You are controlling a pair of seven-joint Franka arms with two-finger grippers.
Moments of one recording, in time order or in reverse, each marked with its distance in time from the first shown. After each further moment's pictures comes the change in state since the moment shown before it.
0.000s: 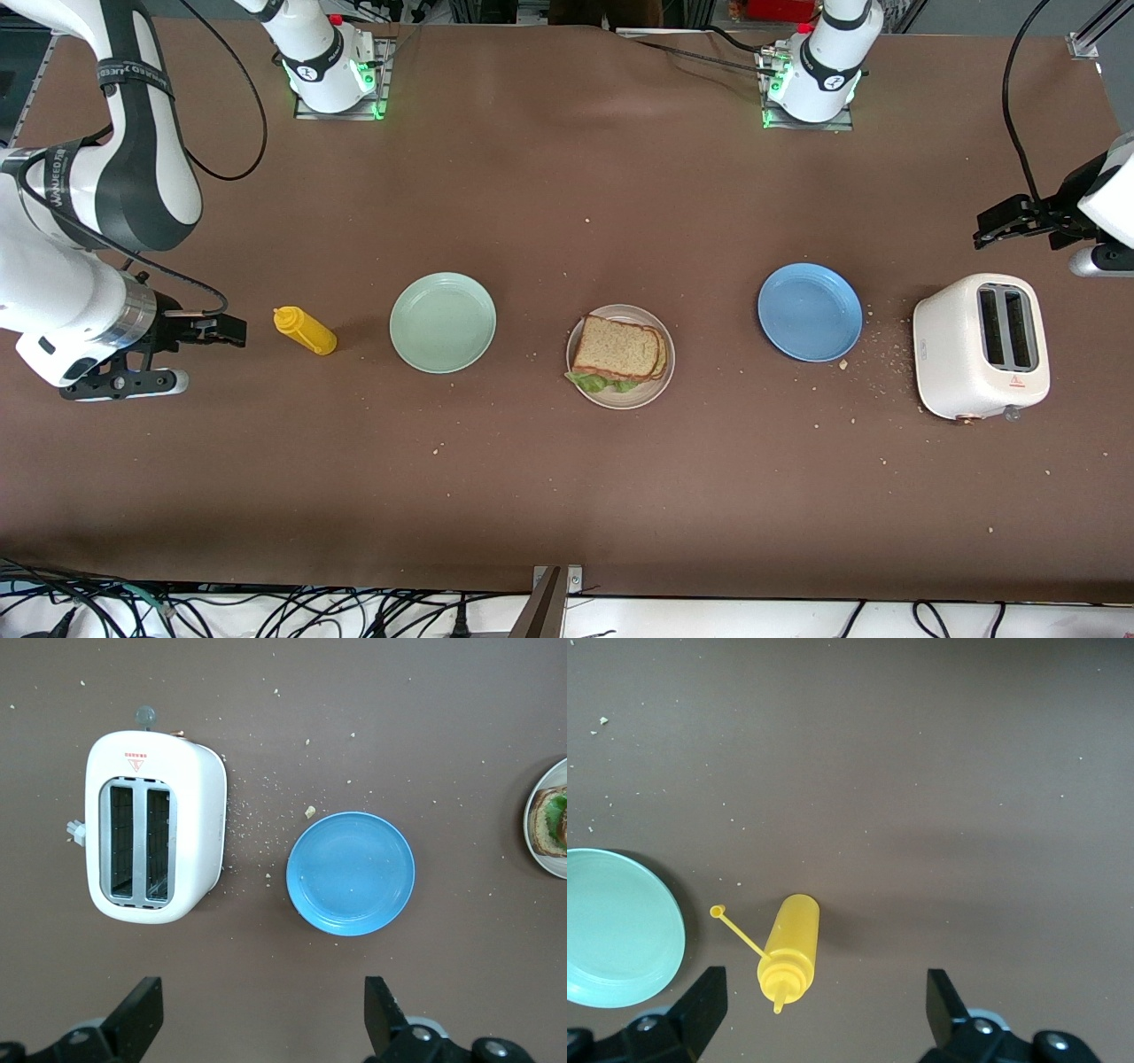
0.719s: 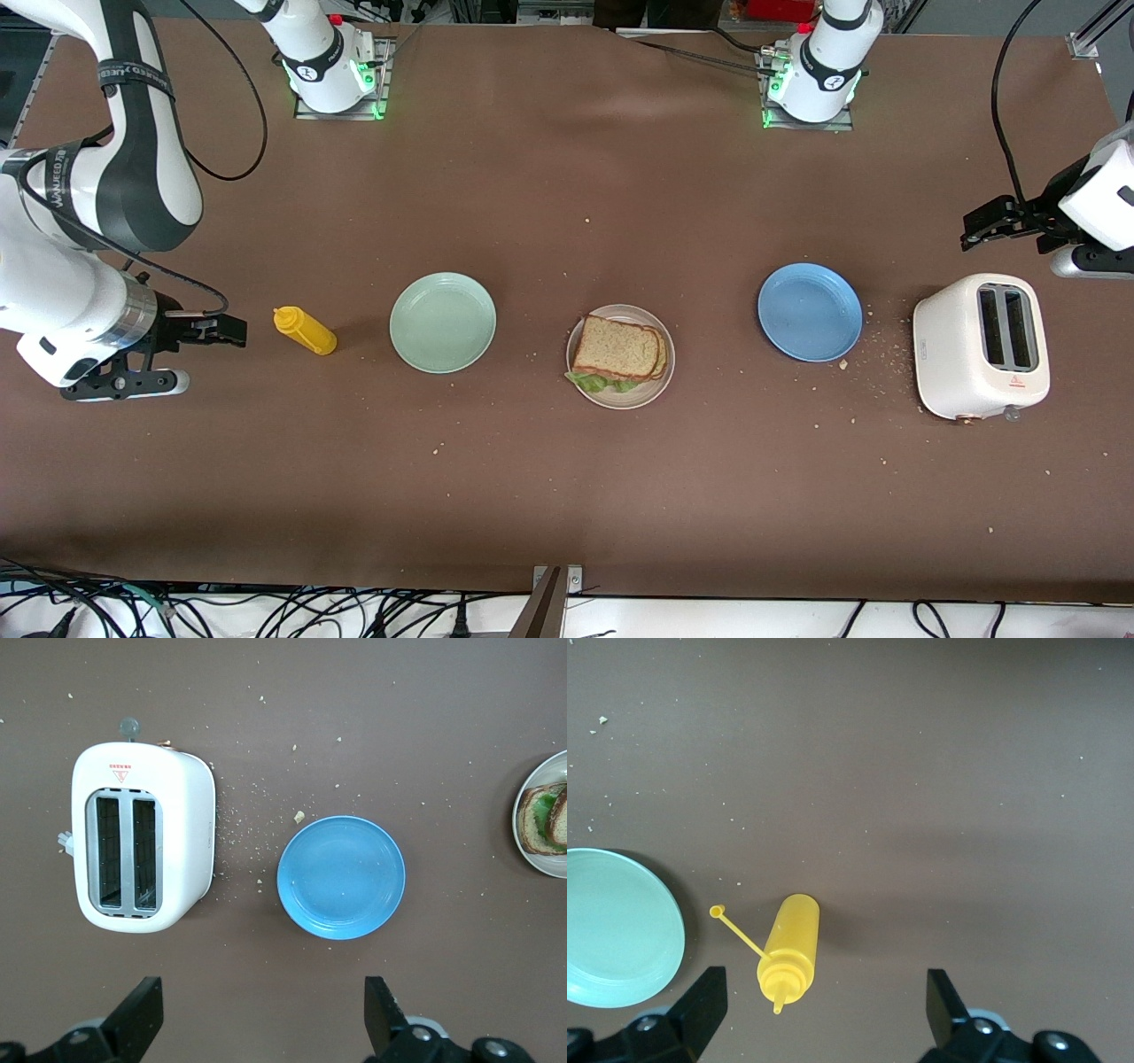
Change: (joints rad) left arm -0.001 0.003 -0.024 0.002 0.000 0.010 -0.001; right arm 0.000 0.001 0.000 0.000 0.000 0.000 0.000
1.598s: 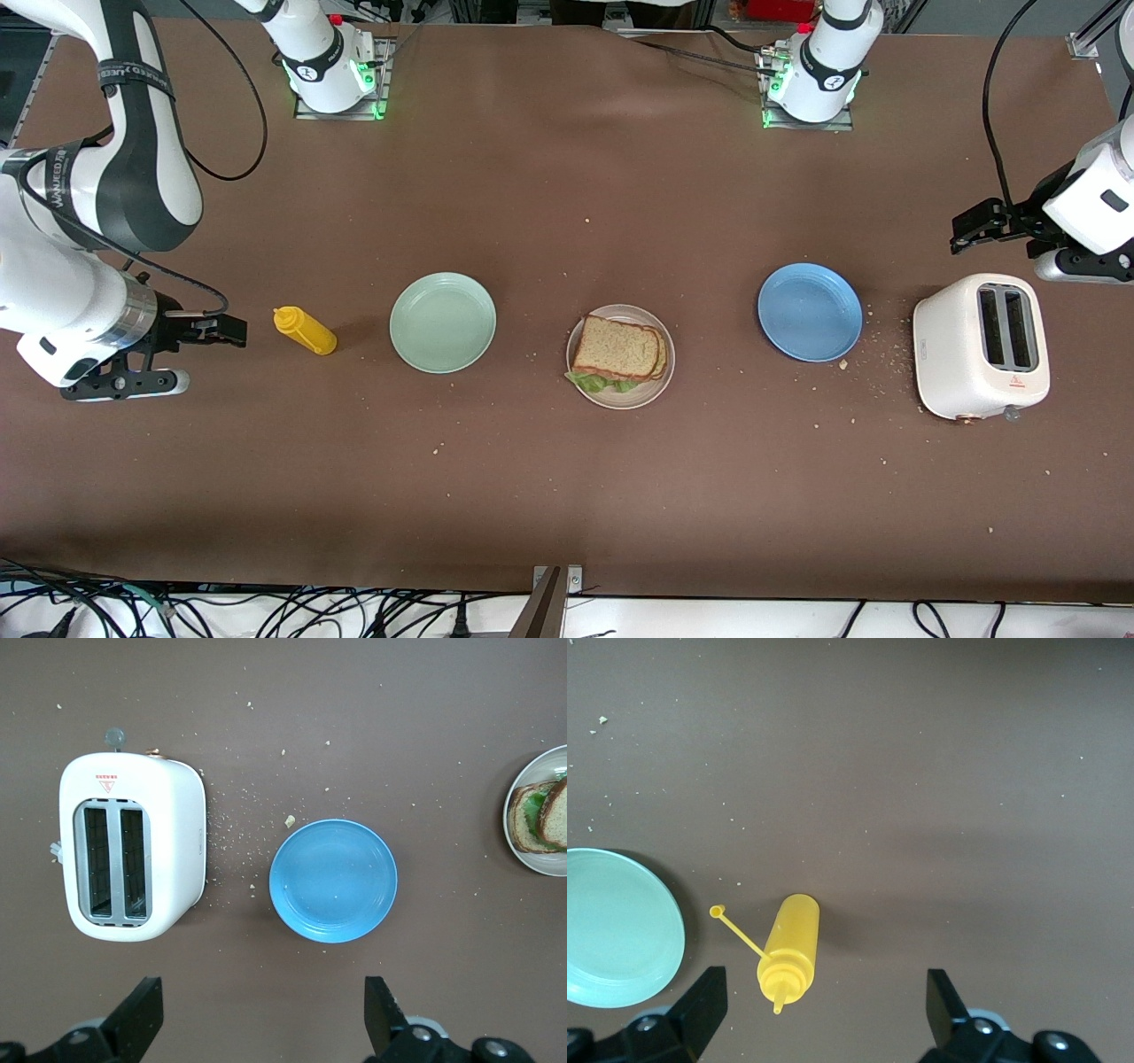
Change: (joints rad) left arm -0.016 0.014 -0.009 0.015 0.000 0.001 0.000; right arm 0.000 0.000 0.000 0.000 0.000 0.000 0.000
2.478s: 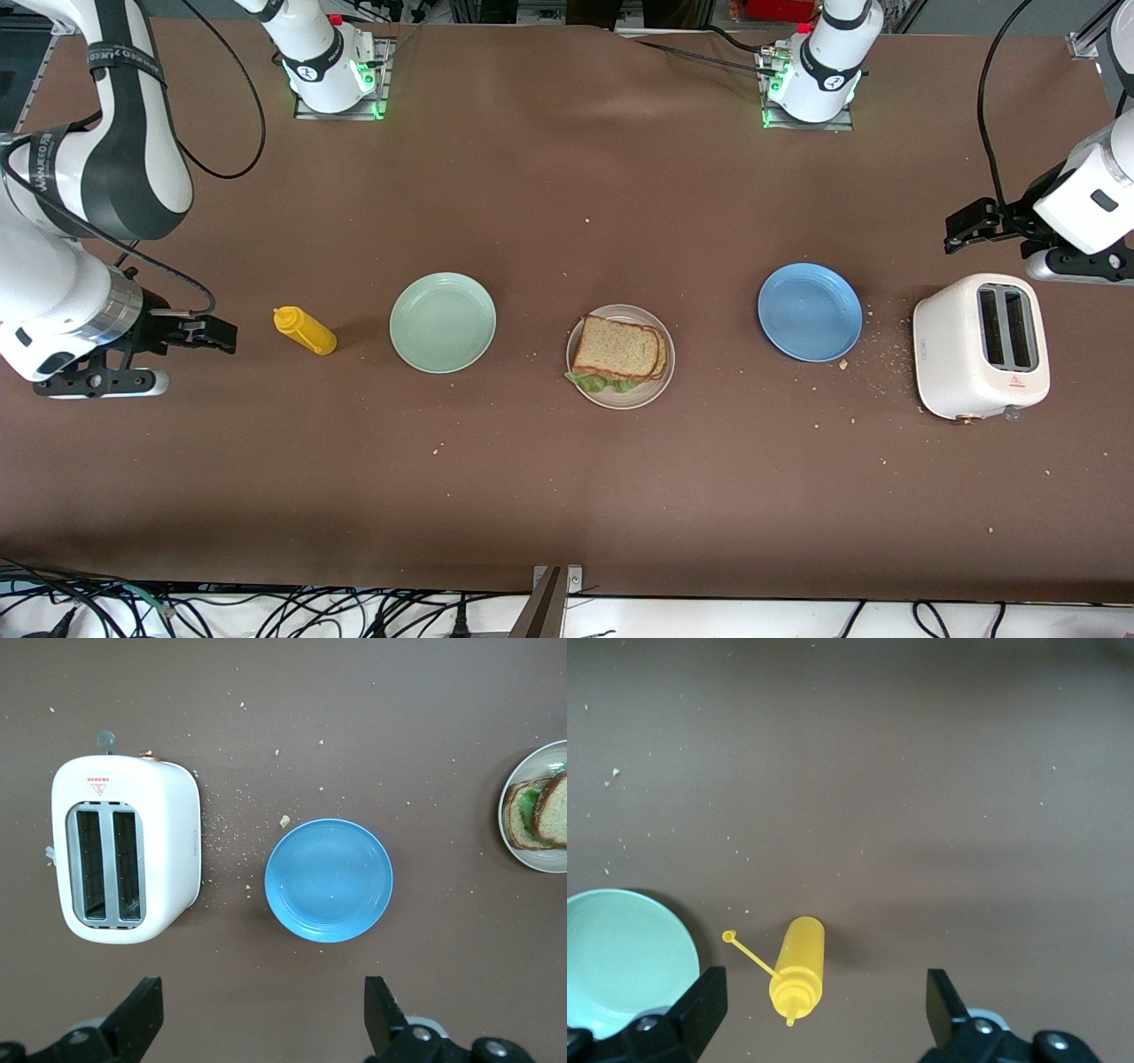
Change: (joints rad) left arm -0.013 0.001 -0.001 0.000 0.000 0.000 0.000; right arm 0.000 -0.032 0.000 0.003 0.000 0.036 0.117
